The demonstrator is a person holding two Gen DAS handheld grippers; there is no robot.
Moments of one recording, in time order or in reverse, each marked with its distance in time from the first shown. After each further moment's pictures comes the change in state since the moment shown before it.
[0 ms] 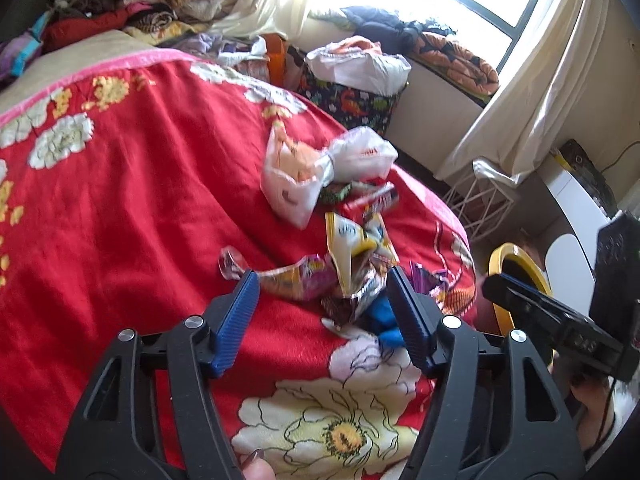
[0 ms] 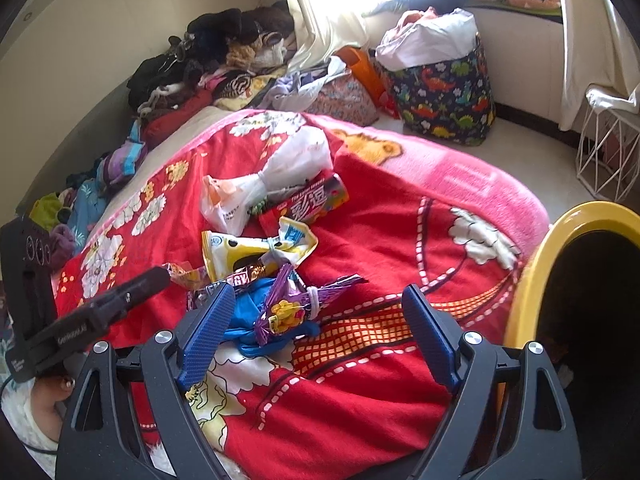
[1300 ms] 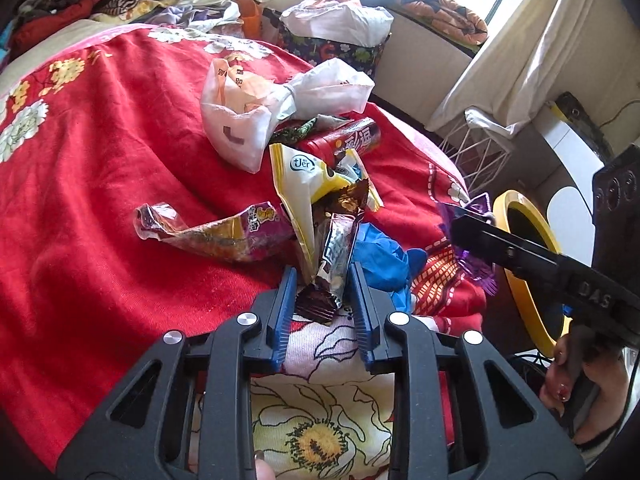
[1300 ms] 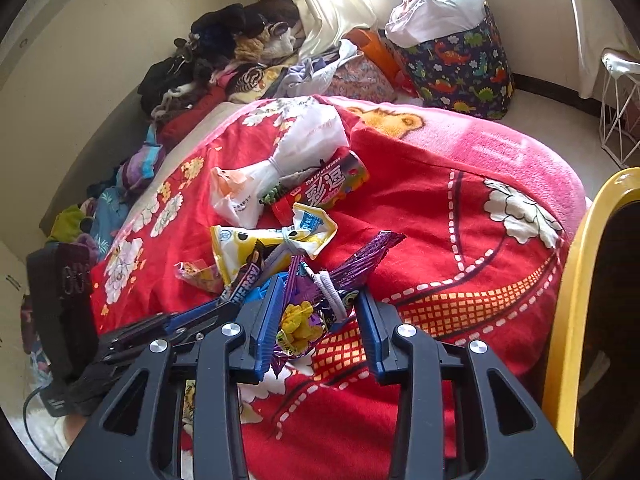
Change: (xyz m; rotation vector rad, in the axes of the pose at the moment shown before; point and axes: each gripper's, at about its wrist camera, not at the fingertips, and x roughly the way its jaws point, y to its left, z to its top) left arm 0.041 -0.027 -0.017 0.079 0.143 -0.013; right arm 0.015 -0.014 -0.002 0.067 0.039 0.117
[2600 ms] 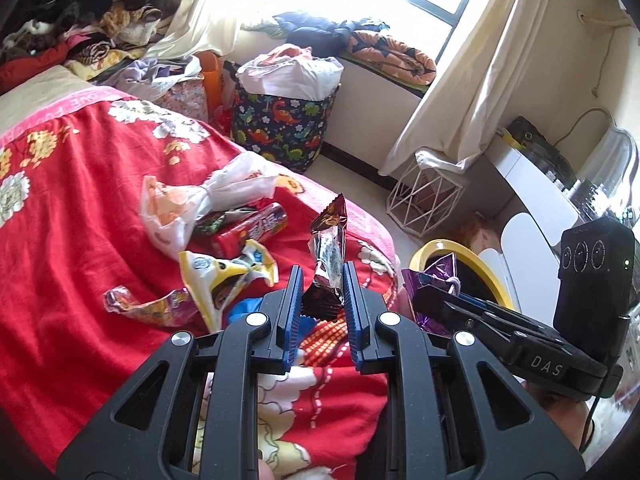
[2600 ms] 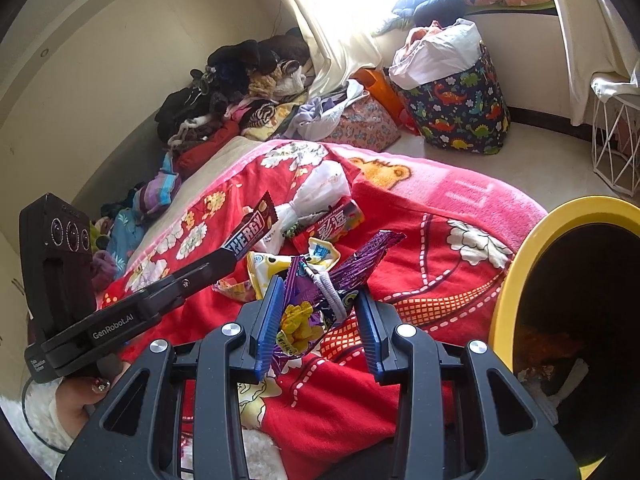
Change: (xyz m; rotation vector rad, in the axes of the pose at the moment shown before) left arm -0.053 -0.061 0.031 0.068 -0.175 -0.121; right arm -0.083 0.004 -0.005 -0.019 -0.135 0.020
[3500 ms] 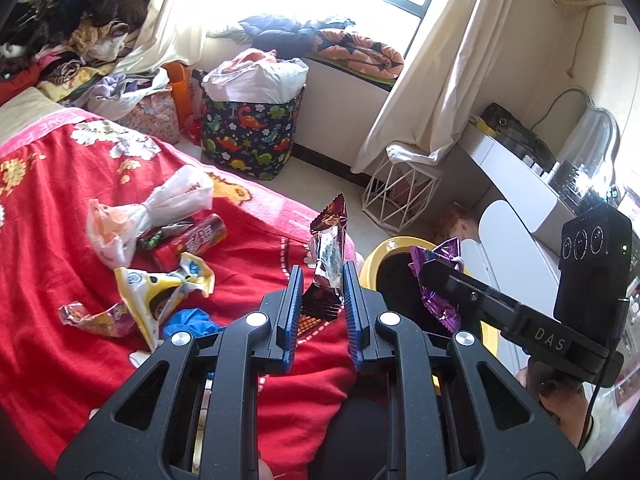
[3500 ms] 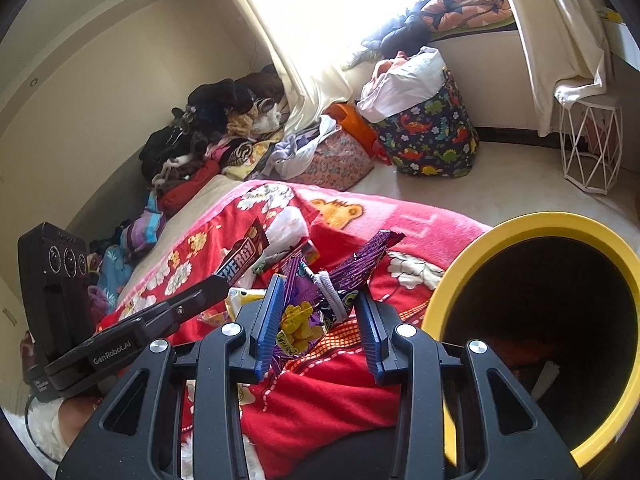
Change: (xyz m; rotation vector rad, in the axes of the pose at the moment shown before) left arm 0.008 -0.053 0.002 0.077 -0.003 -0.062; right arm -0.054 -0.035 0.005 0.062 -0.131 -0.065
